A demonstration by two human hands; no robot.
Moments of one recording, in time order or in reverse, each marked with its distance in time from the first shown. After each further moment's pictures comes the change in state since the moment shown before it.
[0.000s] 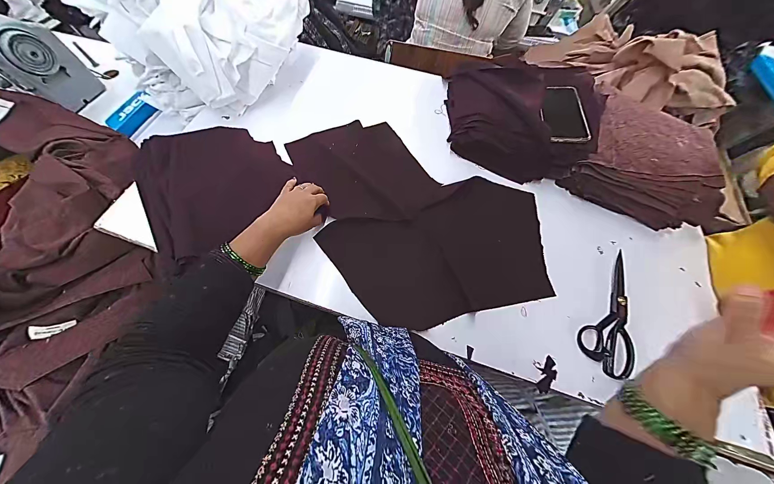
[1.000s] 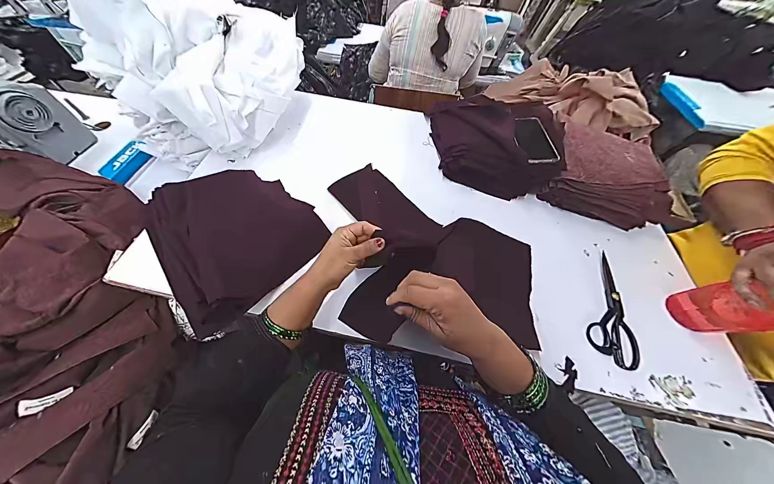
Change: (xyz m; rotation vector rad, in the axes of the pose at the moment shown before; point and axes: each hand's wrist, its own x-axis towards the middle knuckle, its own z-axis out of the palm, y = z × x) left_hand -0.045 0.077 -0.019 -1.583 0.210 0.194; right_hand -0.119 -0.210 0.129 0.631 -1.047 -0.602
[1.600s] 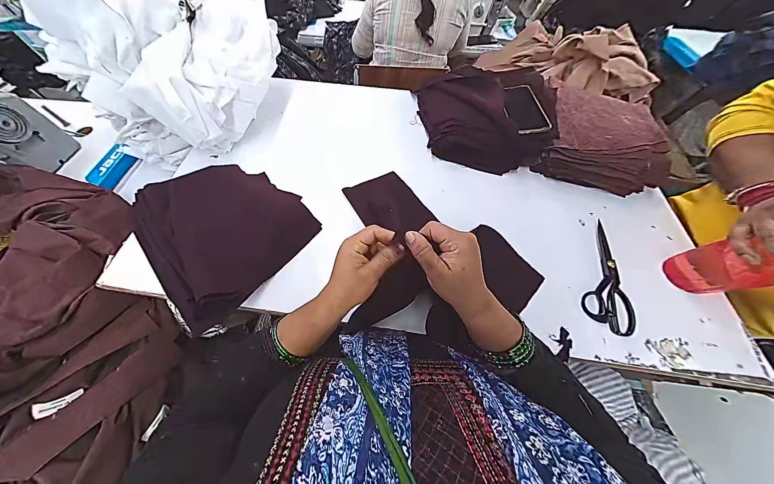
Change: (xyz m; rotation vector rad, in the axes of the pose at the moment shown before) left_hand -0.028 -0.003 0.056 0.130 0.021 0.302; right_hand 0.004 0.011 -0.006 -0.023 0.439 0.365
